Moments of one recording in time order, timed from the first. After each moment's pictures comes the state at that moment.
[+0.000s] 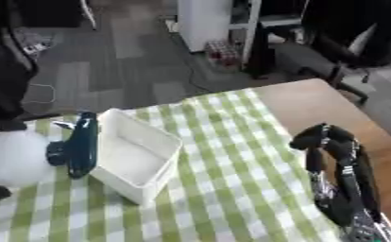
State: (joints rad) left arm -0.70 0.95 -0.36 -1.42 -1.12 -0.75 0.50; right arm -0.03 -0.31 0.05 -1.99 0.77 -0.38 -0.40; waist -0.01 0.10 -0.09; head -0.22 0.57
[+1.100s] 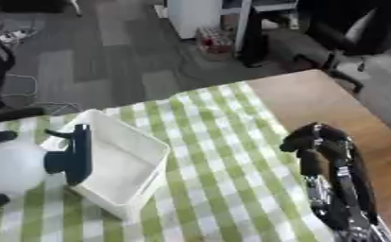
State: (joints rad) left arm -0.71 0.95 -0.32 -1.42 -1.38 -0.58 0.67; right arm -0.19 -0.32 0.07 -1.99 0.71 -0.39 -0.35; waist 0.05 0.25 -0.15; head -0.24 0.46
